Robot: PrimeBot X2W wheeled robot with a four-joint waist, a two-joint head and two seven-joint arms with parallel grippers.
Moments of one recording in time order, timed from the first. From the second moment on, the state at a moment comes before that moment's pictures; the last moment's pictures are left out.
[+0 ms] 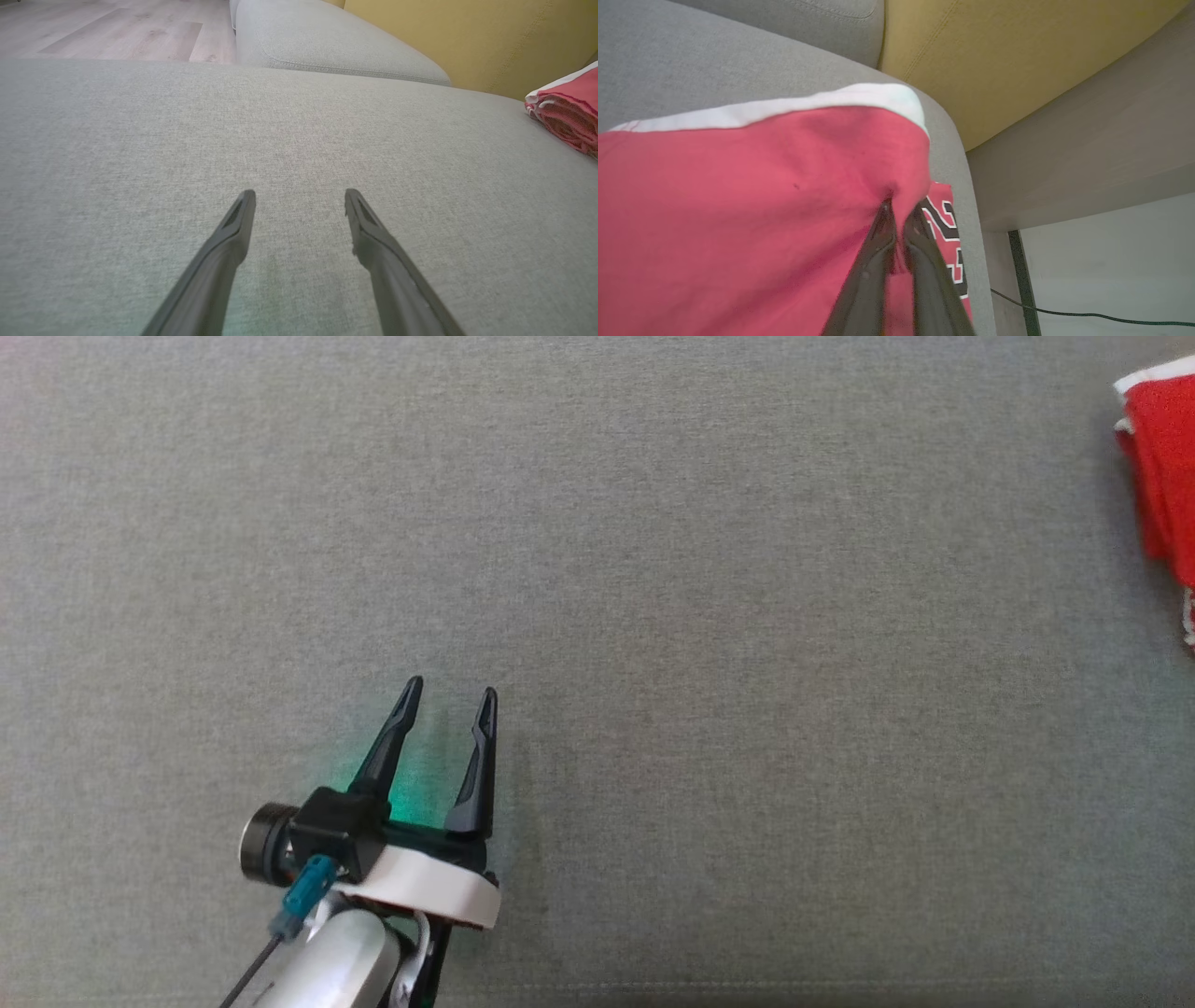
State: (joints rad) left arm -0.22 0.24 -0.59 0.16 -0.47 0.17 -0.20; right arm -0.79 -0.66 0.05 0.70 0.07 0.13 0.43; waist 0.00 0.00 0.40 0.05
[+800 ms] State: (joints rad) left arm -0.20 0.26 -0.54 0.19 -0.52 0.19 -0.22; right arm -0.74 -0.37 0.05 0.61 0.06 0.13 0.18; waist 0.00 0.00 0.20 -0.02
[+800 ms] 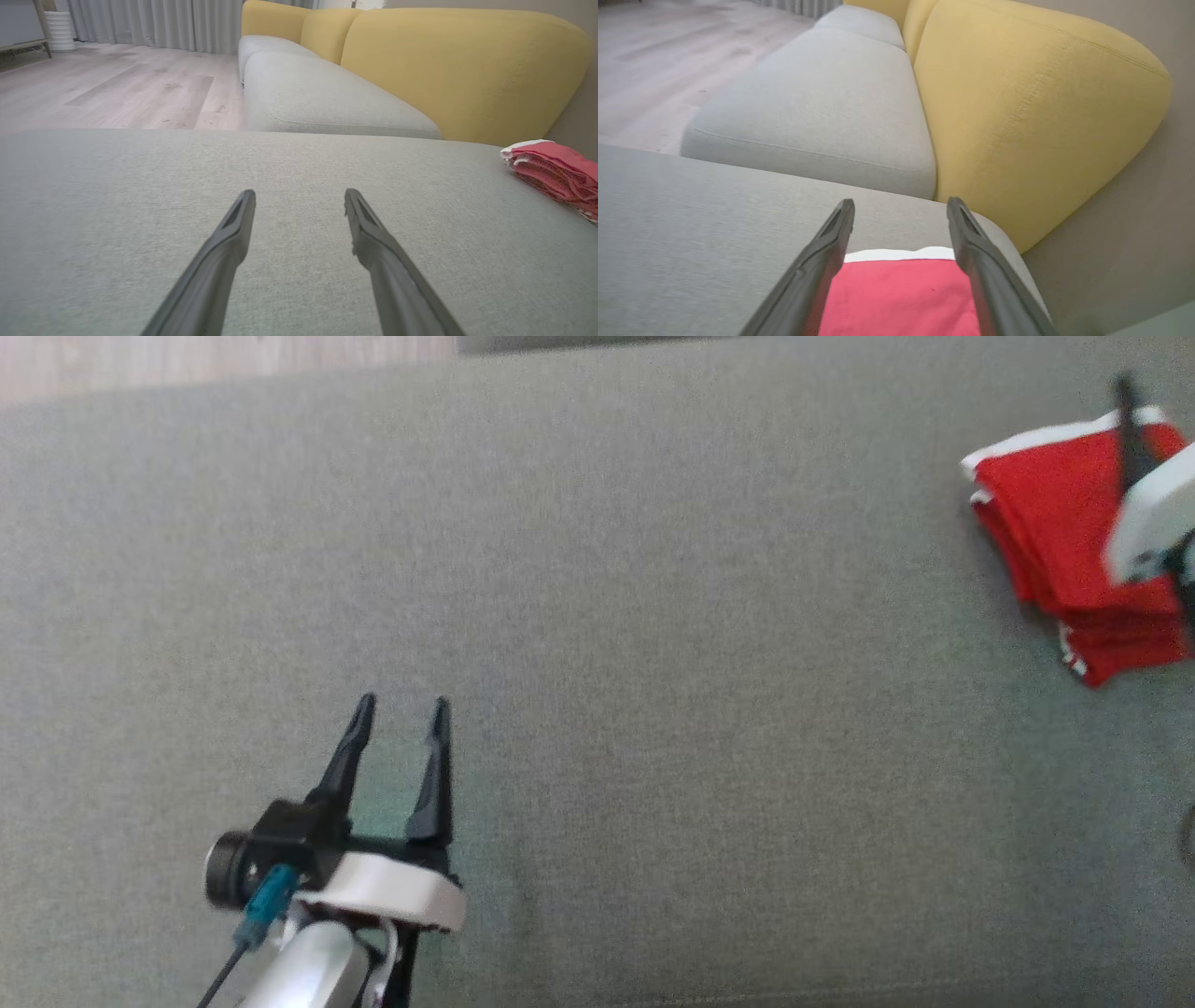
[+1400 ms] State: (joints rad) left arm 0.03 0.30 -0.43 0.22 -0.59 0.24 -0.24; right arm -0.33 -0.07 -0.01 0.53 0.04 0.13 -0.10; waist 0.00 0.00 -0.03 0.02
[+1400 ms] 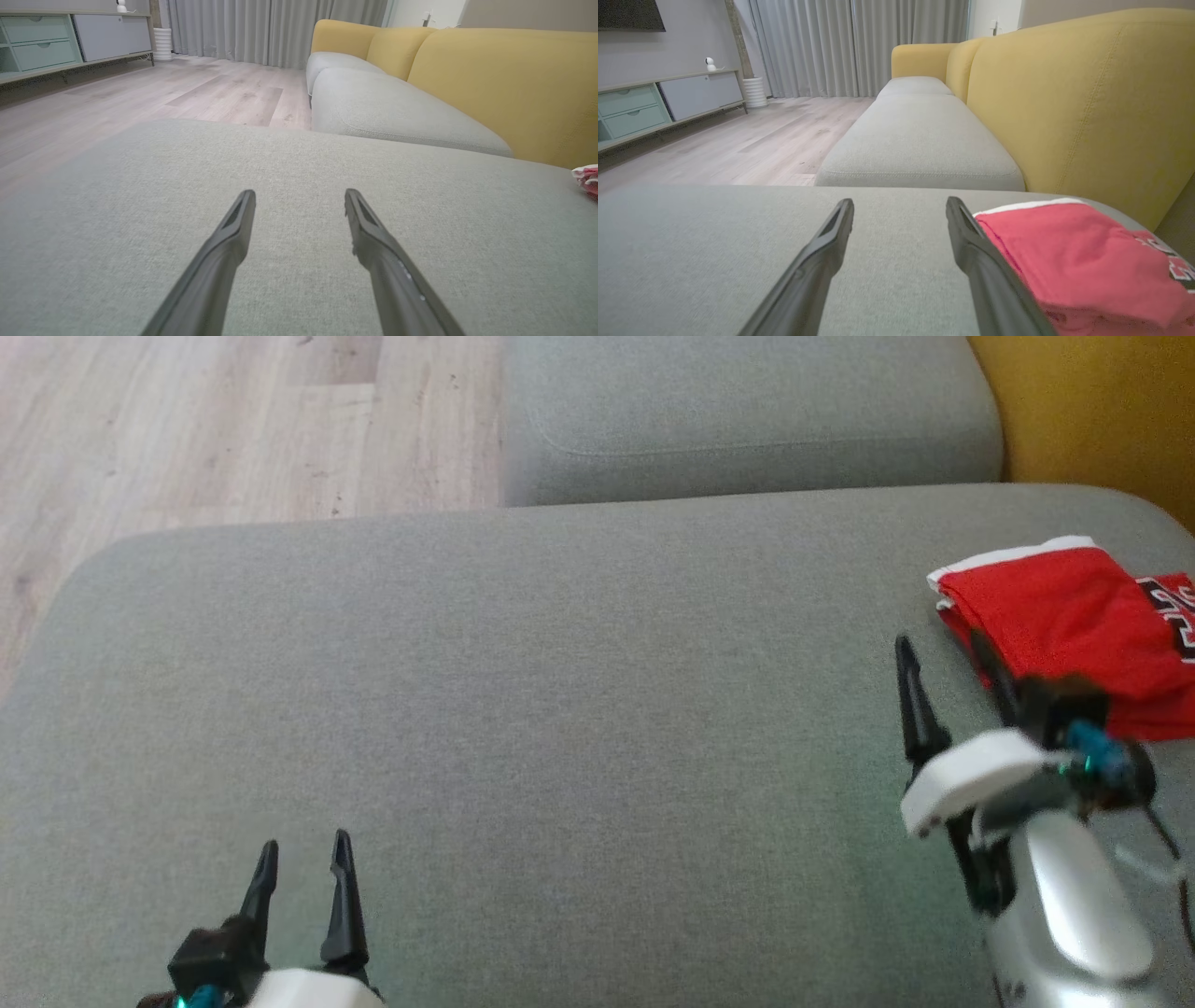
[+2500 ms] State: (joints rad) left arm 0.07 0.26 -0.42 0.24 -0.60 0.18 -0.25; right arm 0.03 -0.05 0.13 0.27 0.18 0.13 -0.13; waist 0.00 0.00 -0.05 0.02
